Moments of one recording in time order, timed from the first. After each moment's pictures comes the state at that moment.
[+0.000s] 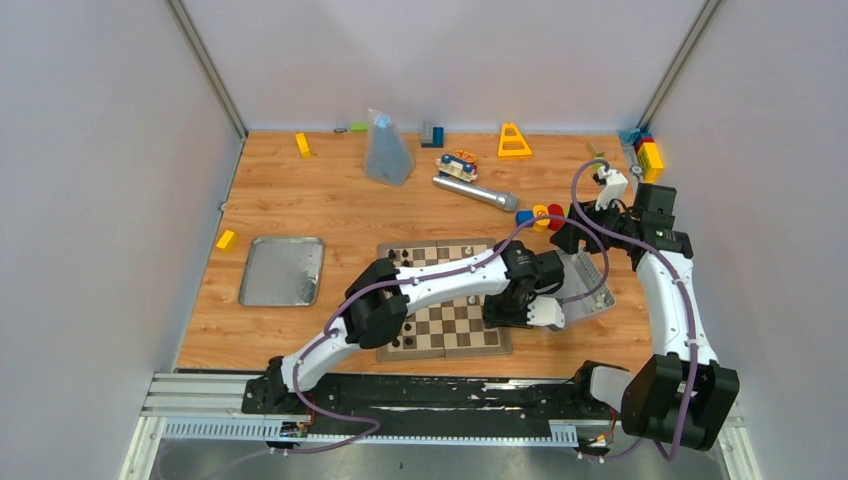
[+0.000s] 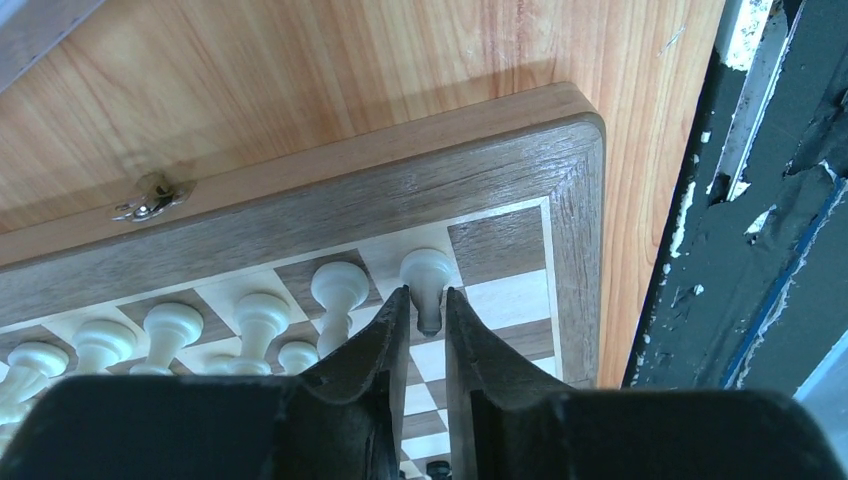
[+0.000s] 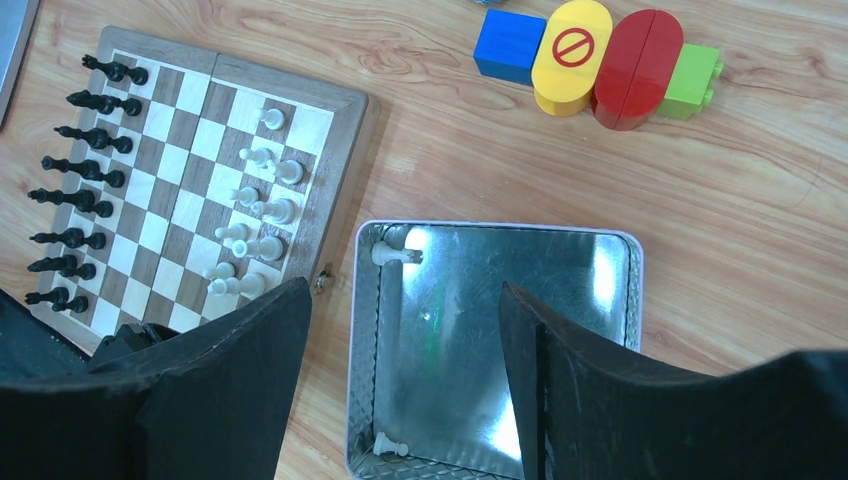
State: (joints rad) left arm -1.23 2.36 2.16 -1.27 0.15 0.52; right arm -0.21 1.16 0.97 -0.62 -0.65 -0.21
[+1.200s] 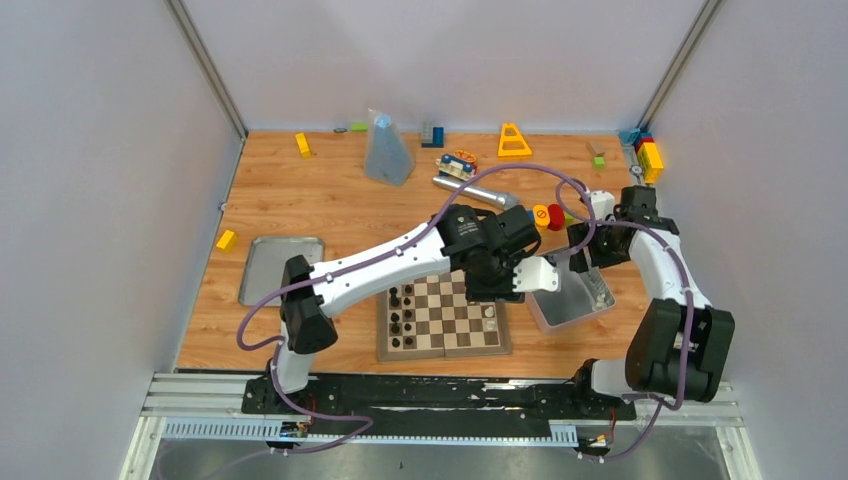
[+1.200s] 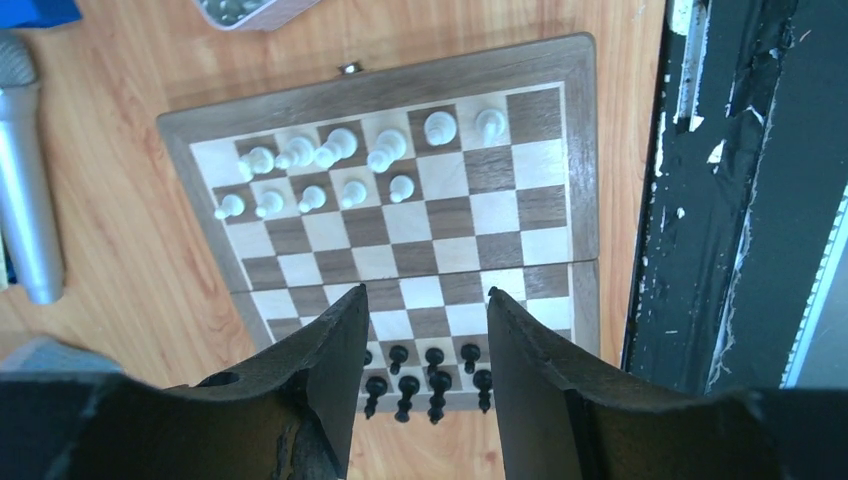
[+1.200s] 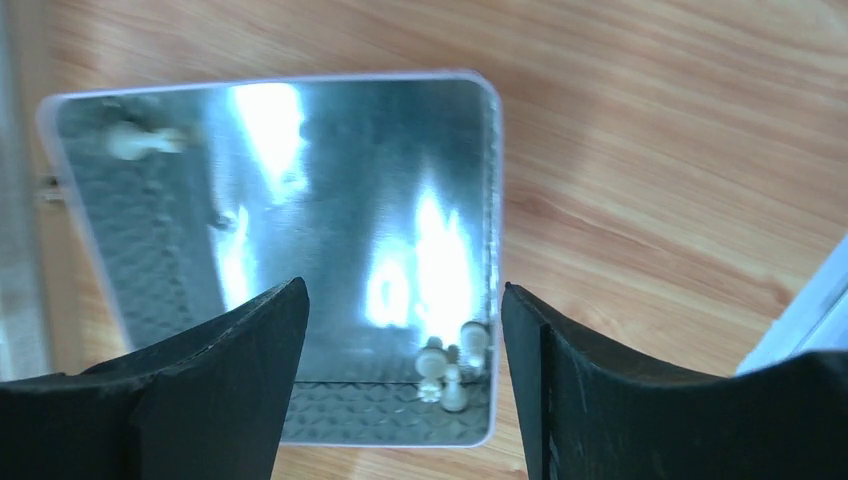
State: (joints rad) left arm -1.20 1.99 2.06 -1.23 0.09 0.51; right arm -0.21 1.34 0.97 -0.74 -0.32 -0.42
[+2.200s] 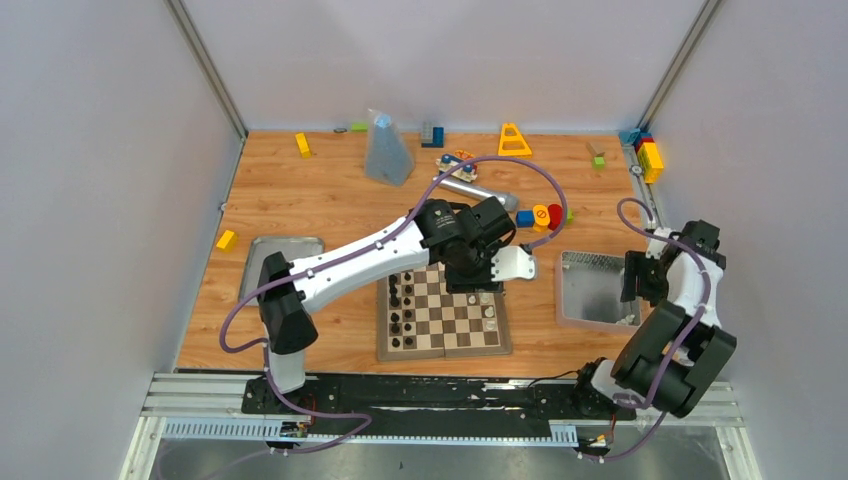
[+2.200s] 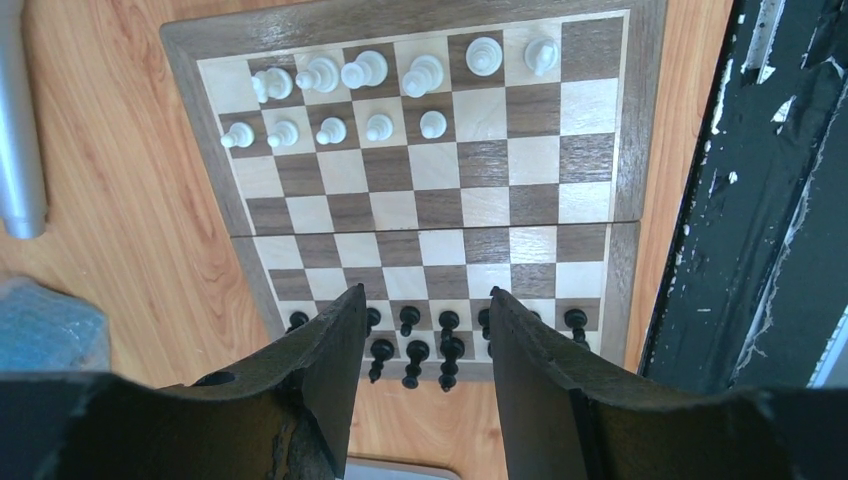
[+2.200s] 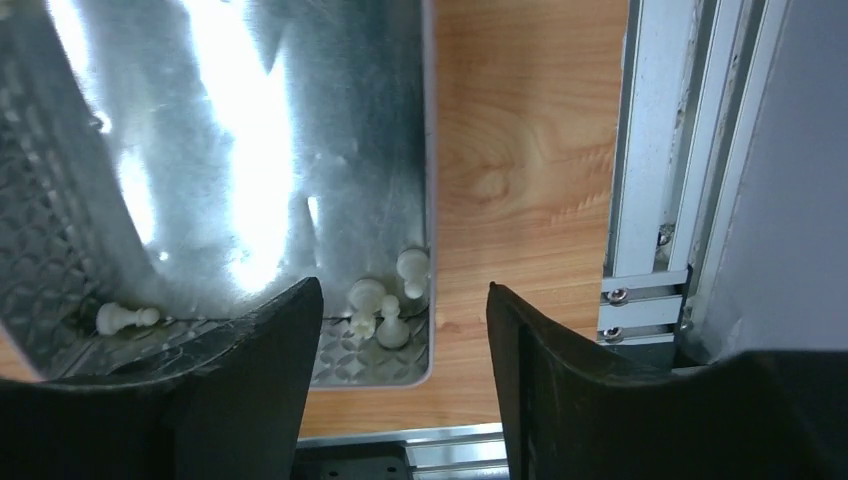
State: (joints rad) left arm -1.12 1.86 1.87 -1.17 0.07 0.53; right arm -0.61 1.36 0.87 -0.79 -0.12 -0.43
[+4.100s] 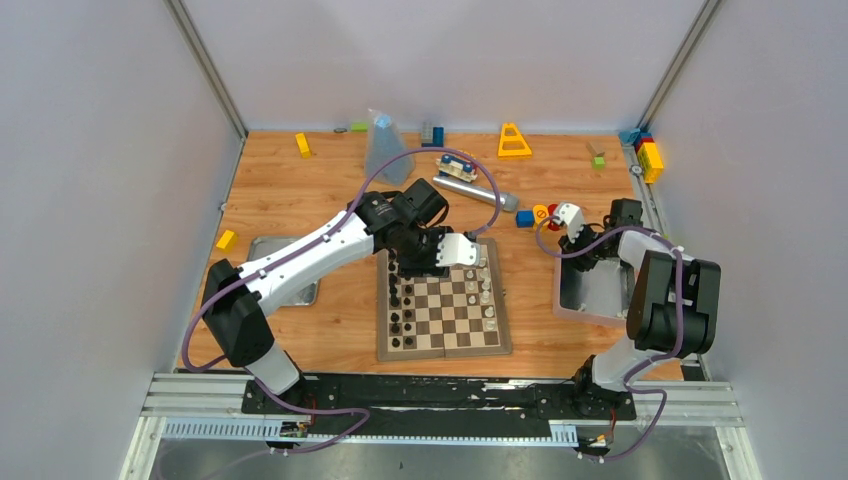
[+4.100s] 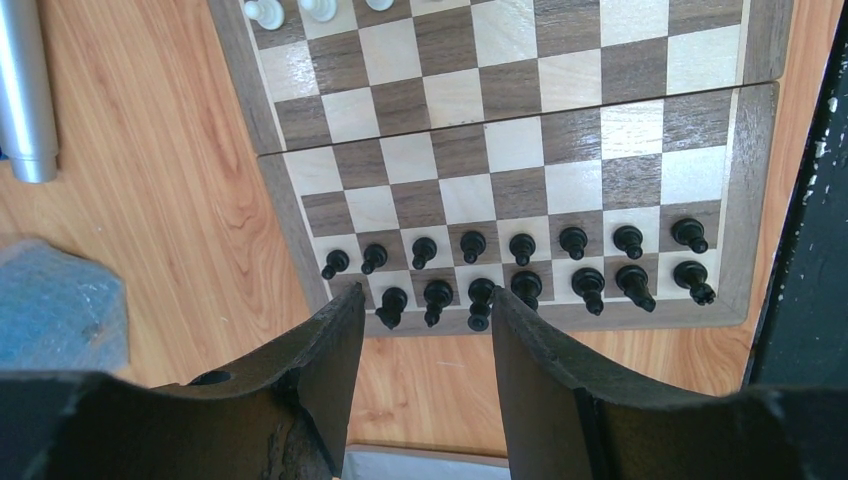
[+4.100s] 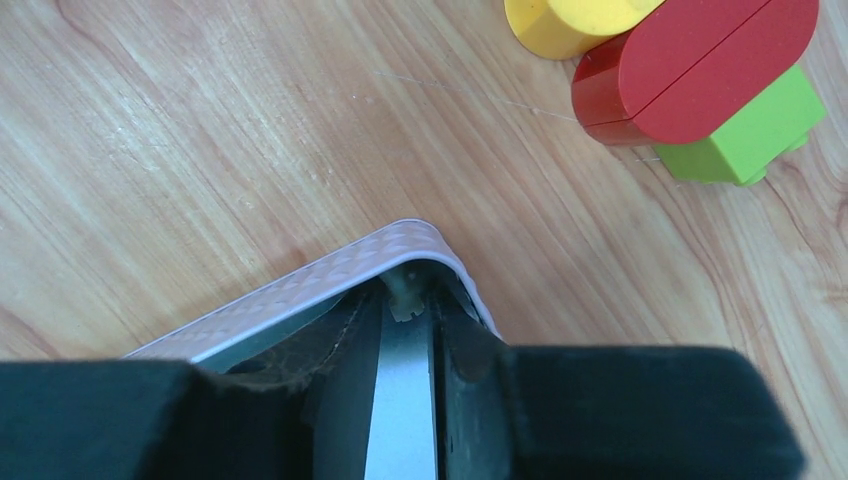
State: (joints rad) left arm -0.86 1.61 1.48 -0.99 0.20 0.83; right arm -0.23 1.62 0.86 -0.40 -0.60 -1.08
